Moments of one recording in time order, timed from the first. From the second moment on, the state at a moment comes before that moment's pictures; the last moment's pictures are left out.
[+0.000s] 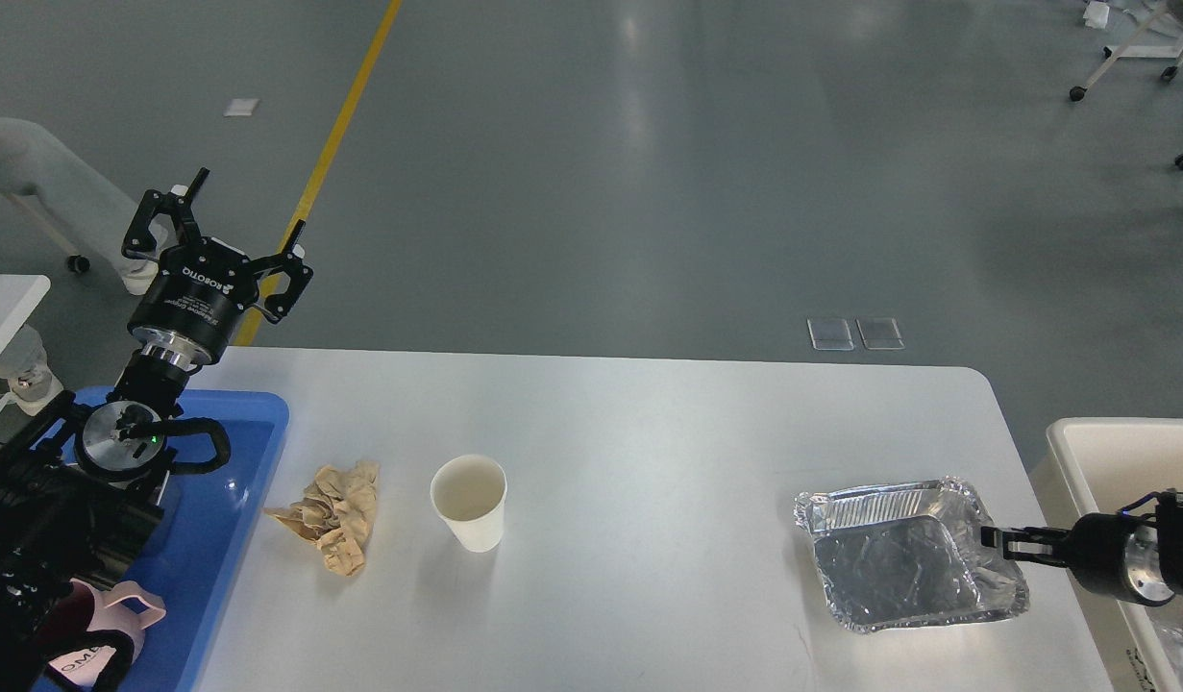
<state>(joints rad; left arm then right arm) -0.69 0.23 -1.14 -0.48 -0.06 -0.69 -0.11 0.69 -0.80 -0.09 0.86 -1.21 0.11 0.46</state>
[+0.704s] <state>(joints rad) -0.69 0.30 -1.12 -0.48 -0.05 -0.68 -0.11 1.13 -0.99 -0.07 1.38 -1.08 0.43 0.31</state>
